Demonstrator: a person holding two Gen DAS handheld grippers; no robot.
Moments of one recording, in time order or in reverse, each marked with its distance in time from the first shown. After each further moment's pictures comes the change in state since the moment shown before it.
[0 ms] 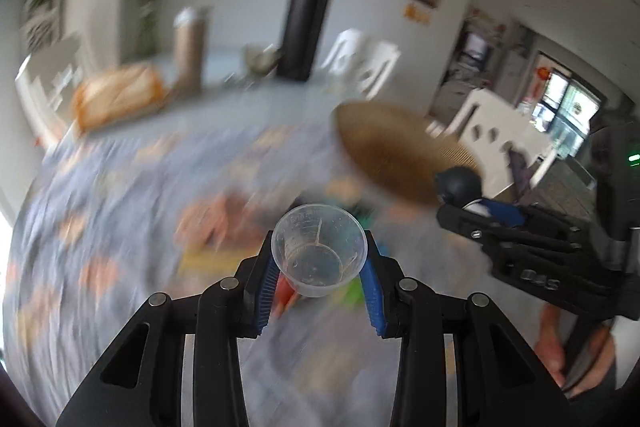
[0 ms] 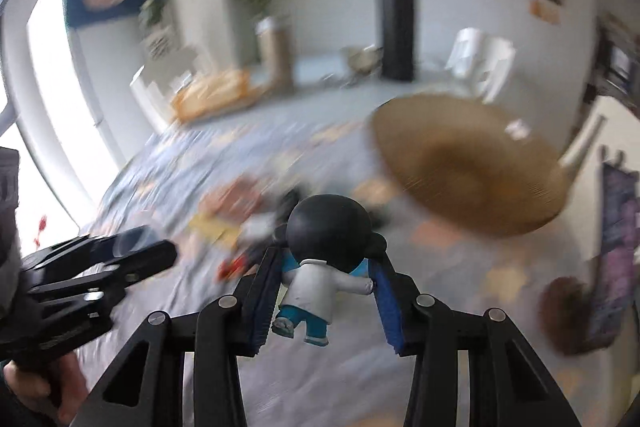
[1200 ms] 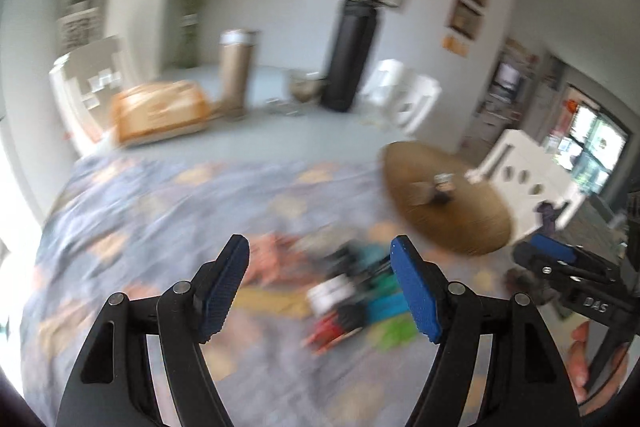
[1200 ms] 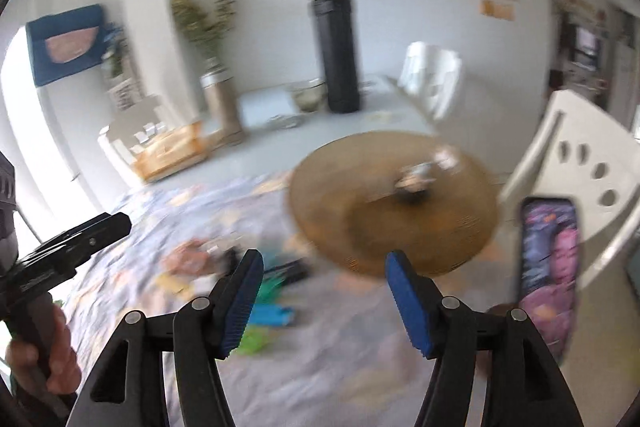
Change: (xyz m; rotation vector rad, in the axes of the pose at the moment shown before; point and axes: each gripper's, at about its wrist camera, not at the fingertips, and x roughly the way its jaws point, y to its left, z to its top) left arm -0.015 0.048 -0.001 -0.127 -0.058 0.165; right arm -0.021 -0.025 0.011 0.040 -0.035 0.022
